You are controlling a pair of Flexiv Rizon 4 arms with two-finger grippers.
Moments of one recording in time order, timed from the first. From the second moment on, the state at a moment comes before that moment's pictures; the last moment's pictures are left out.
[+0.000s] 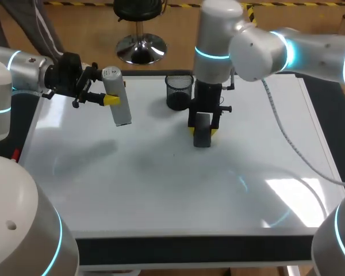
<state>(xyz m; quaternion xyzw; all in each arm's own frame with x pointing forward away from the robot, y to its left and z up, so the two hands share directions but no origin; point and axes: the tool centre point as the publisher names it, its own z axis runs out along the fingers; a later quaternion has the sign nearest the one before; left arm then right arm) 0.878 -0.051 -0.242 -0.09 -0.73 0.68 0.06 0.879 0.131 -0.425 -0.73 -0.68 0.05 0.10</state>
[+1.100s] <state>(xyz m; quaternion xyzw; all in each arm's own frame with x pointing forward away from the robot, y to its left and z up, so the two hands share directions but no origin) 0.878 -0.051 -0.242 -0.09 -0.73 0.68 0.06 0.858 0.029 -0.393 -0.75 -0.65 0.03 0.08</state>
